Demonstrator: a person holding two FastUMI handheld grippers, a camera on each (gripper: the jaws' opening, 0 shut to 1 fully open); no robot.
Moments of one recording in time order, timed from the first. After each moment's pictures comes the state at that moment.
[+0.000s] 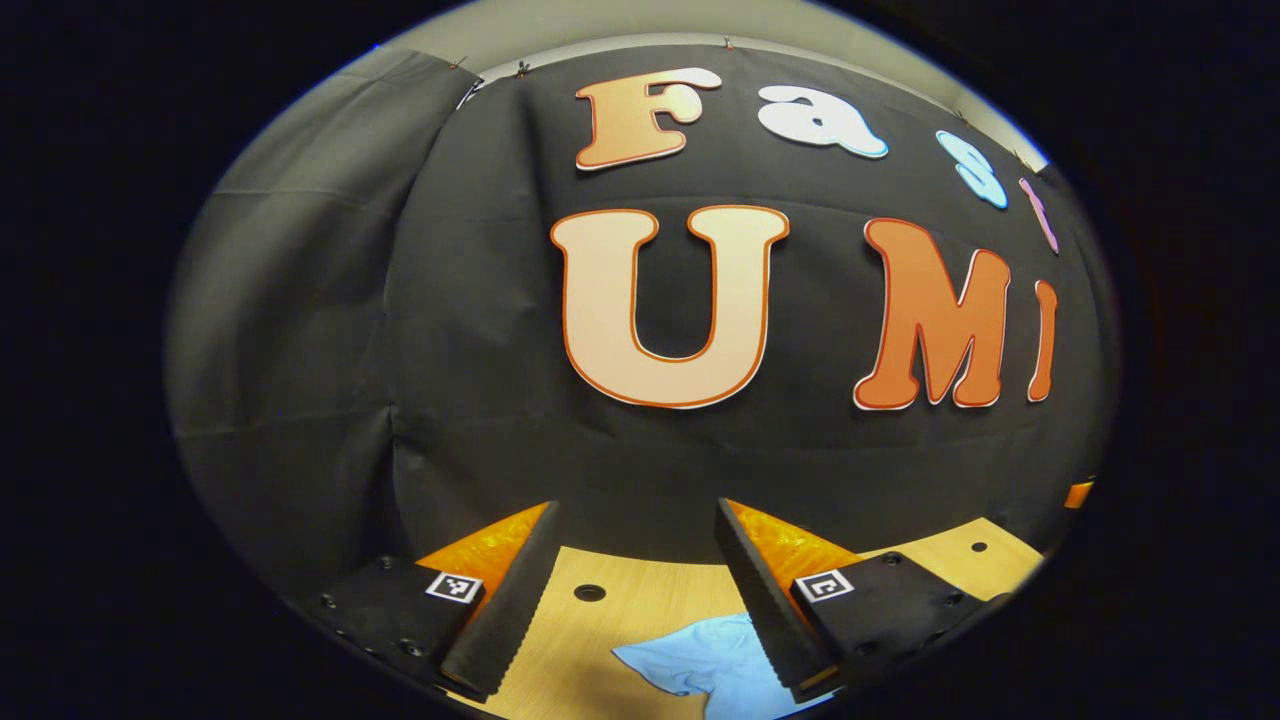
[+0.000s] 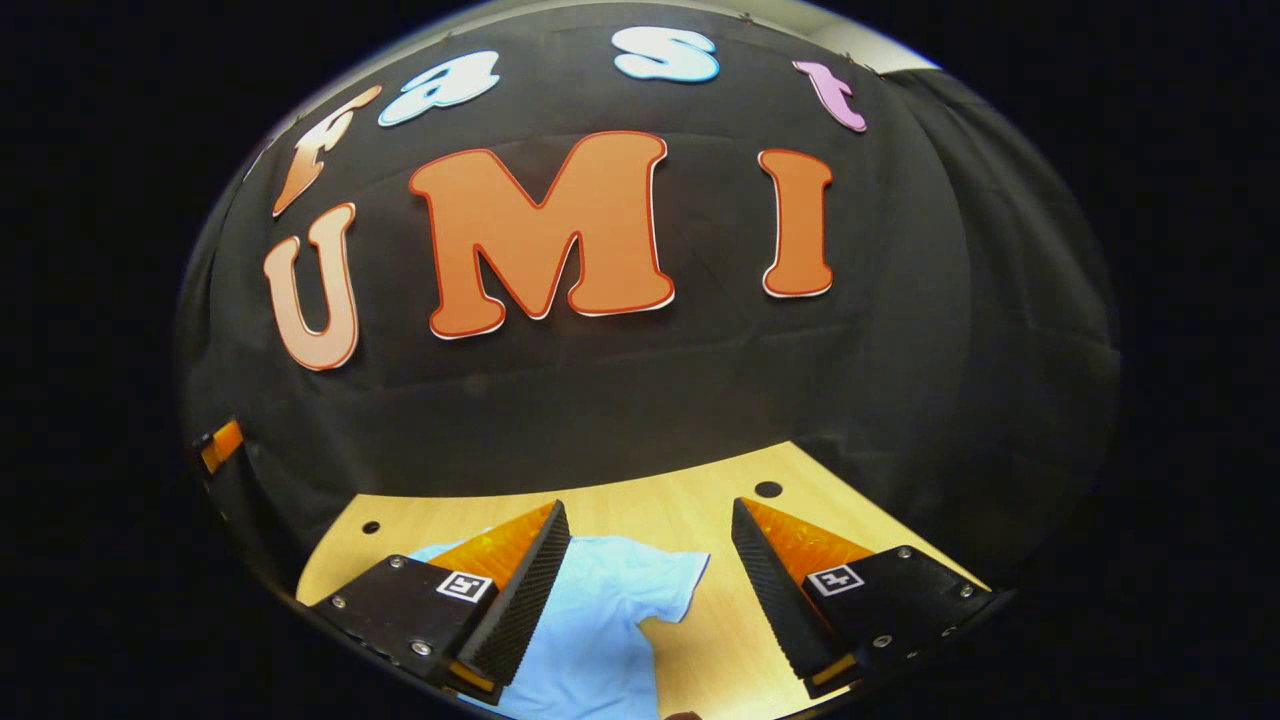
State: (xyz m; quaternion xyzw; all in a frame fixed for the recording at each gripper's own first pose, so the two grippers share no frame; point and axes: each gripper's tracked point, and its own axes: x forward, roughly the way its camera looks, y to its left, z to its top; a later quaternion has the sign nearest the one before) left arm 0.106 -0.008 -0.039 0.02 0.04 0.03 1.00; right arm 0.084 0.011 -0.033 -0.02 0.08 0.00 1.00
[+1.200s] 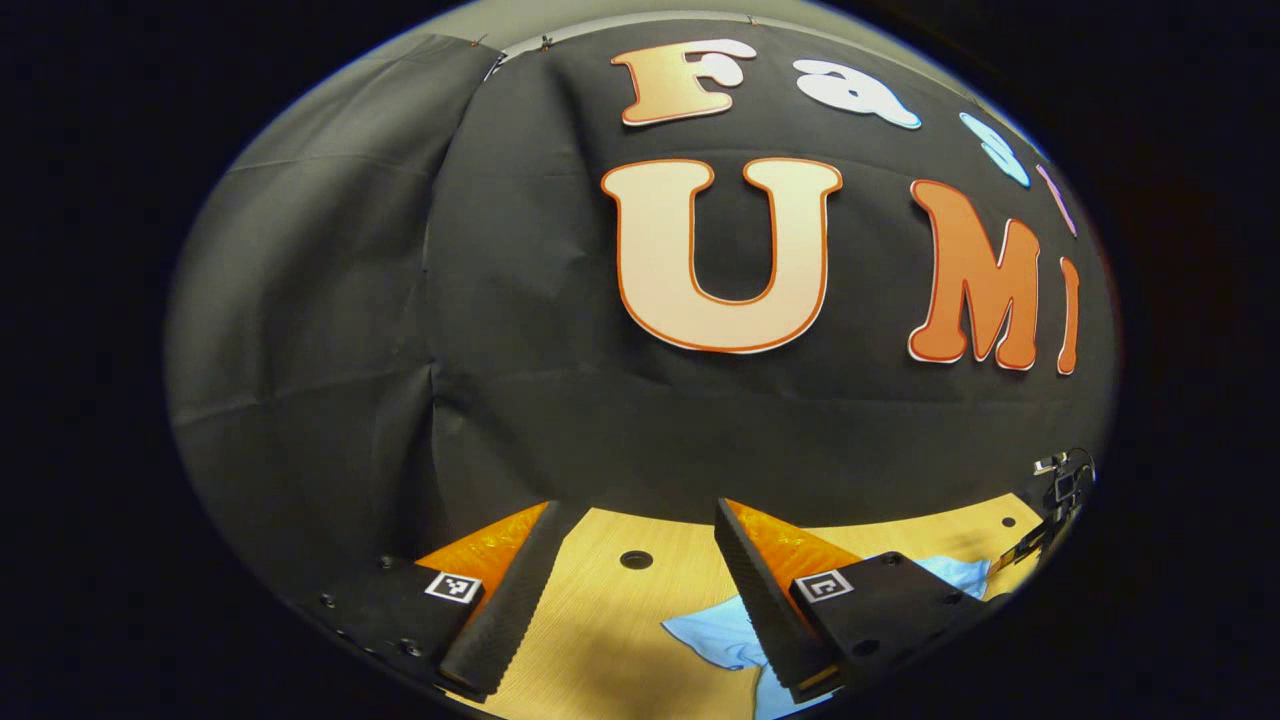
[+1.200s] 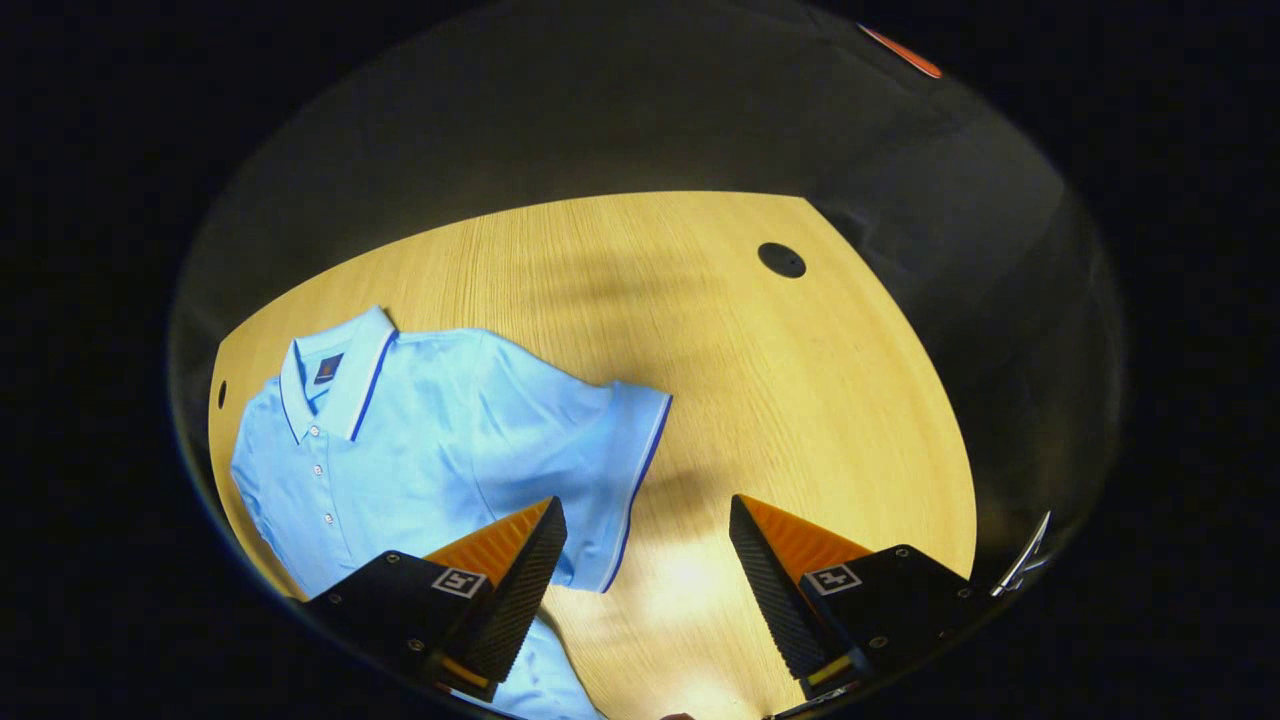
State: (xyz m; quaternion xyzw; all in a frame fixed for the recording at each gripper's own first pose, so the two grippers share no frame) left arm 0.094 0.061 -0.096 0.03 0.10 0.08 0.99; right arm 0.221 -0.067 -0.288 -0.11 0.49 -0.11 0.86
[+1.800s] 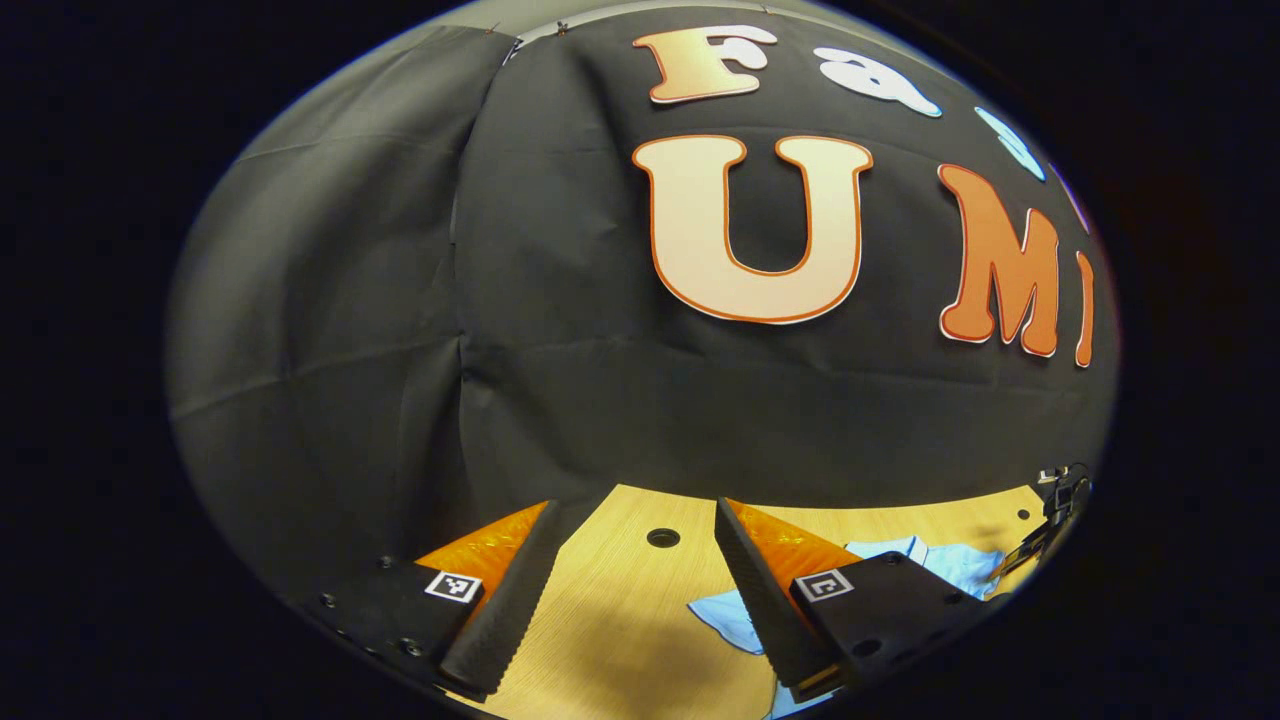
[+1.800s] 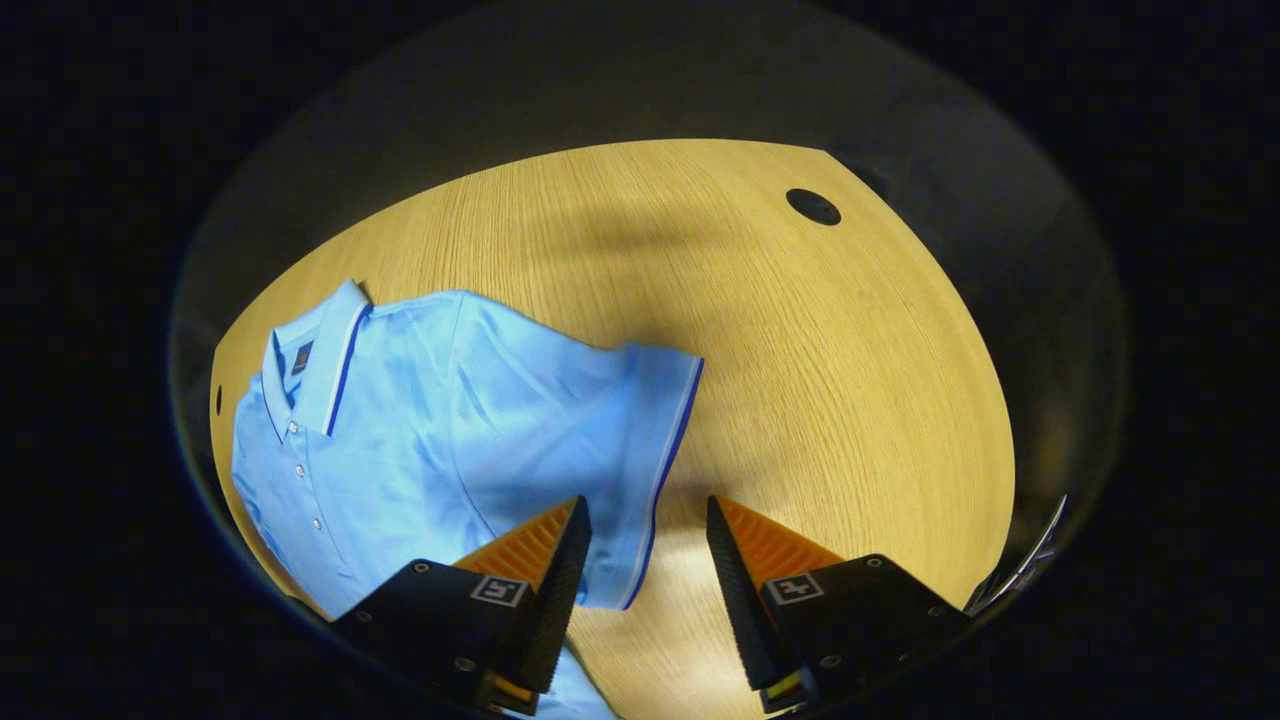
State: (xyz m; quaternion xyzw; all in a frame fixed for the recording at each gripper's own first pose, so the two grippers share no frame) left arm 0.087 0.084 -0.115 0.02 0.13 0.11 0.99; right arm 0.223 -0.063 -0.319 -0.08 0.52 -0.10 0.84
